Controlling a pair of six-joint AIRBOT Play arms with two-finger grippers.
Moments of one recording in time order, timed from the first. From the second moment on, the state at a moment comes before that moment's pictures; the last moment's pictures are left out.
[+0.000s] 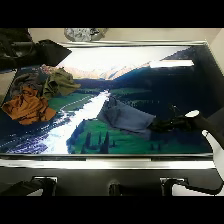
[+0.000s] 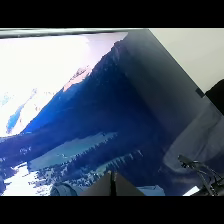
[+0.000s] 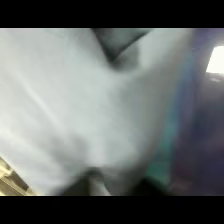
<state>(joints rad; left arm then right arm) -0.26 -1.18 1.72 1.01 -1.06 -1.44 -0.23 -1.46 0.81 -0.72 1.10 1.01</state>
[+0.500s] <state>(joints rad) -0.26 -1.19 1.72 1.01 -1.06 -1.44 -0.27 -1.46 1.37 -0.73 1.24 1.02</state>
